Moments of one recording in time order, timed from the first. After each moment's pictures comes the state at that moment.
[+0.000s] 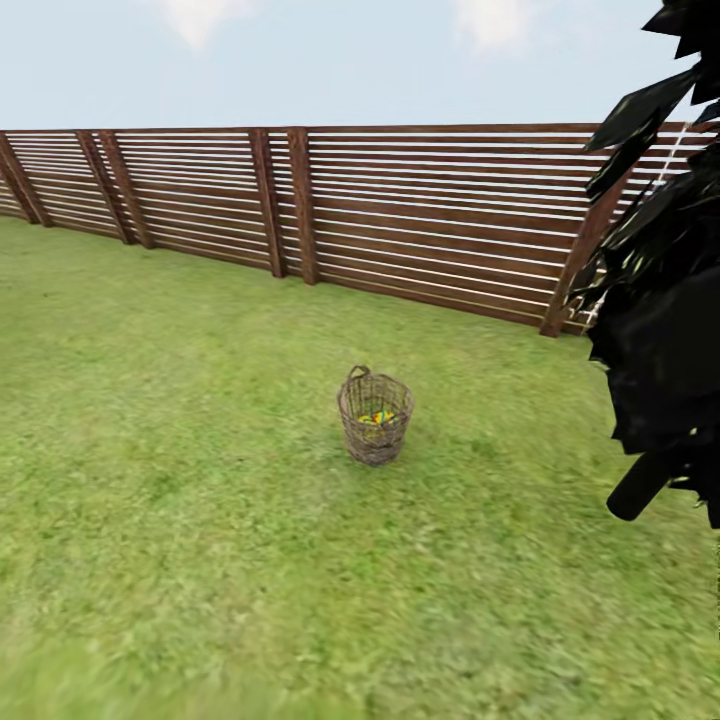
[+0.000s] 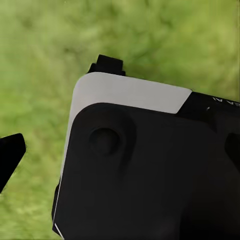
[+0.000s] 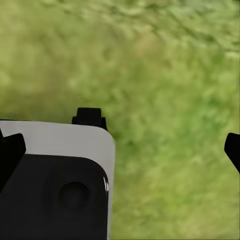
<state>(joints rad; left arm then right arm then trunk) -0.33 0.03 0.19 0.04 0.06 0.04 -0.02 -0.35 -0.04 0.02 0.06 0.06 -0.14 -0.10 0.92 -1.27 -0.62</state>
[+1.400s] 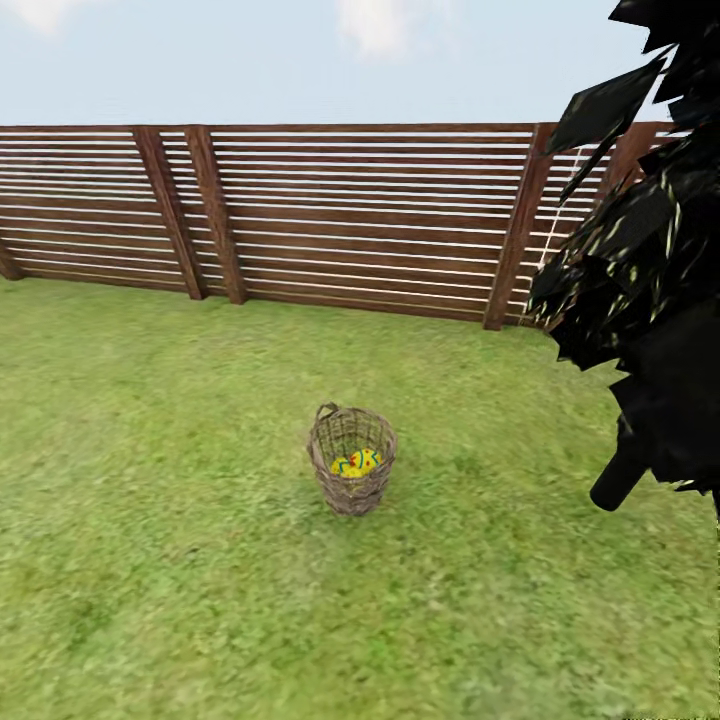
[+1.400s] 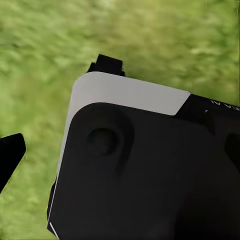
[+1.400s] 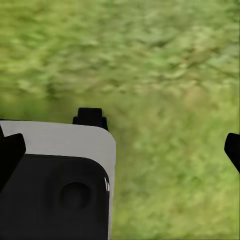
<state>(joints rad) -0.33 0.03 0.22 0.04 0.06 0.04 -0.02 -0.35 -0.03 0.02 0.06 0.06 -0.14 -0.10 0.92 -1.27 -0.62</state>
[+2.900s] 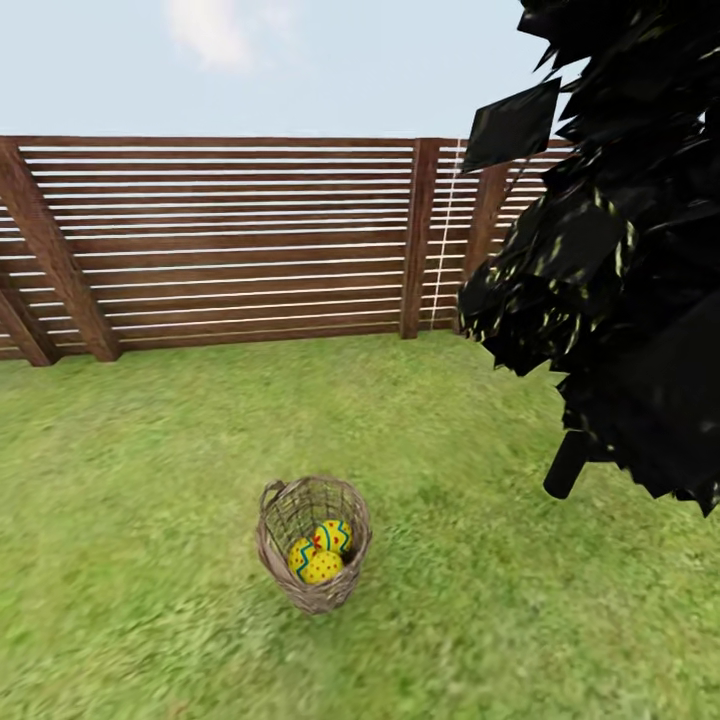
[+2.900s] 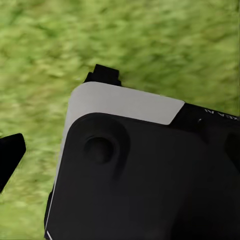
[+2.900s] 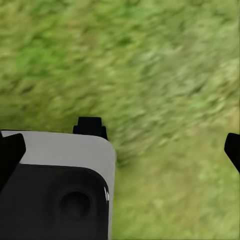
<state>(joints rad) -0.33 0.03 0.22 0.04 0.06 0.04 -0.02 -0.35 -0.03 0.02 0.06 0.06 -0.14 -0.10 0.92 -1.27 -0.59</state>
